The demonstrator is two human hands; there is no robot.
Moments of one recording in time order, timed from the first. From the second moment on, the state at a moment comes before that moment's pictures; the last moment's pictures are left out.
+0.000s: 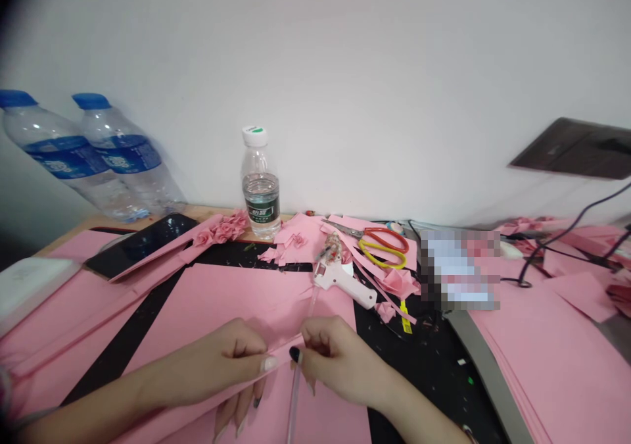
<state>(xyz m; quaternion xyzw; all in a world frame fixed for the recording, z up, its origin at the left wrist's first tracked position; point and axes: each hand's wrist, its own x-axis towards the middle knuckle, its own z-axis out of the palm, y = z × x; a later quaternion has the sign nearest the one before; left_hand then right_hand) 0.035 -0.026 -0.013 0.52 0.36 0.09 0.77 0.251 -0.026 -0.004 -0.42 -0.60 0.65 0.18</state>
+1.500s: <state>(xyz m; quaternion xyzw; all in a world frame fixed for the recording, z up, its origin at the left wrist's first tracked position) 0.032 -0.024 -0.019 0.55 0.43 0.19 0.69 0.262 -0.033 -0.012 -0.42 -0.85 0.11 0.30</state>
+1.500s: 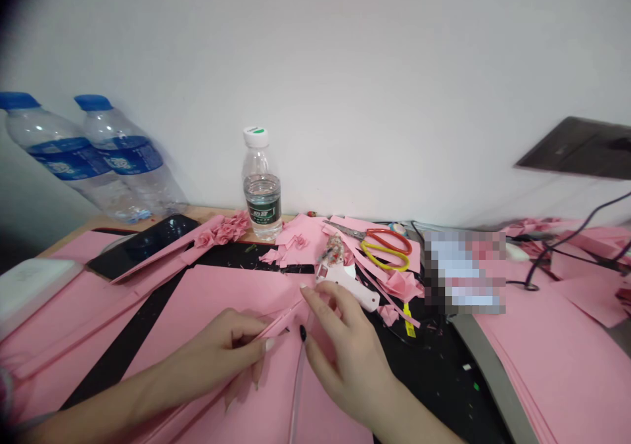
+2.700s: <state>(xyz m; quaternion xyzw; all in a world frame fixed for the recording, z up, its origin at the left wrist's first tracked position) 0.035 -0.030 -0.020 0.59 0.44 0.20 0.64 0.243 -0.043 -0.004 -0.36 -0.88 0.15 0.26</state>
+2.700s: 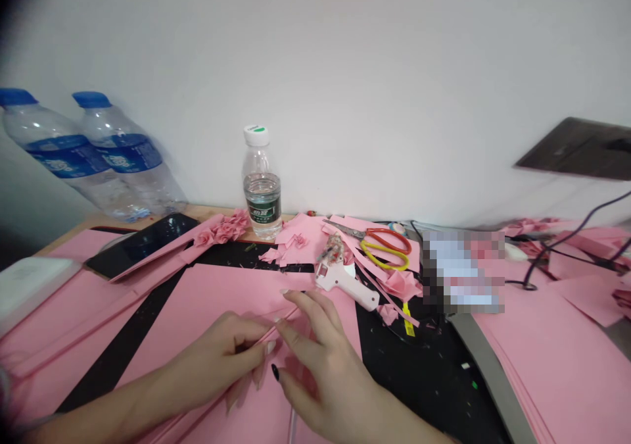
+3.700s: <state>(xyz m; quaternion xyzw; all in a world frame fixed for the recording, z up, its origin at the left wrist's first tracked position) 0.033 -0.027 -0.023 0.56 0.45 0.19 0.67 0.266 -0.019 -0.009 -0.47 -0.75 0.25 0.40</state>
